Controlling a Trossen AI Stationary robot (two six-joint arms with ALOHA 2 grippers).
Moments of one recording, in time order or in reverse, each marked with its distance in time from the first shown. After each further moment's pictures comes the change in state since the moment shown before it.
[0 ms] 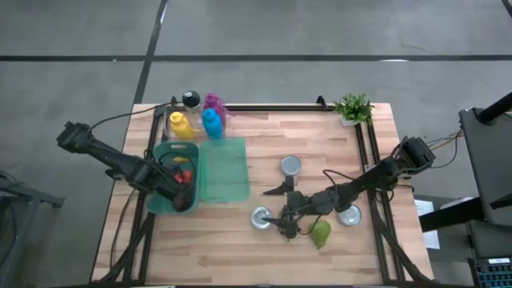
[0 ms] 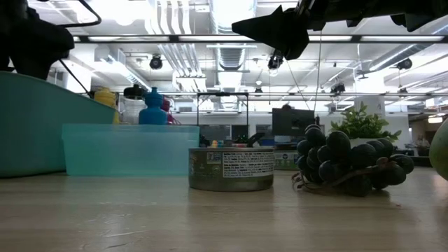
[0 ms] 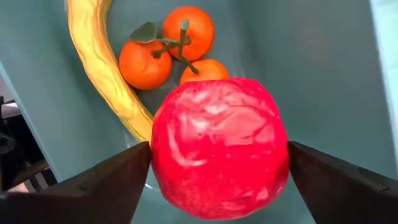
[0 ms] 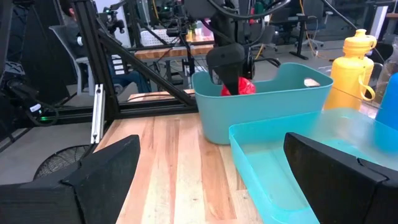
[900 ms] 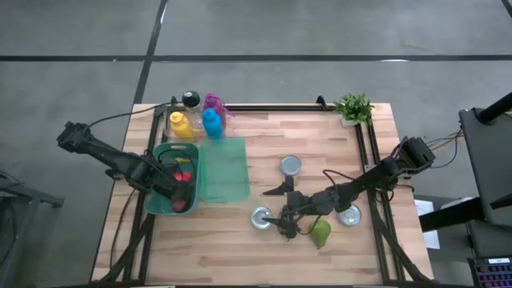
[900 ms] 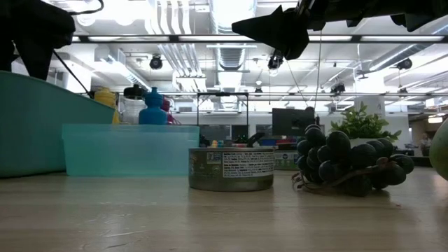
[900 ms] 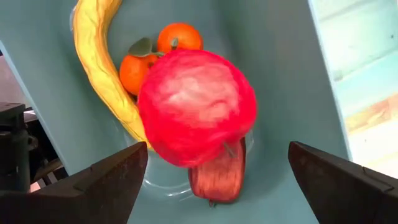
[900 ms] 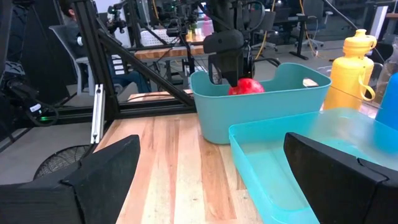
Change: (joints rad) left arm 0.004 0.001 0.091 -0.069 -0.022 0.047; right arm 0.000 0.000 0.000 0.000 0.000 0.000
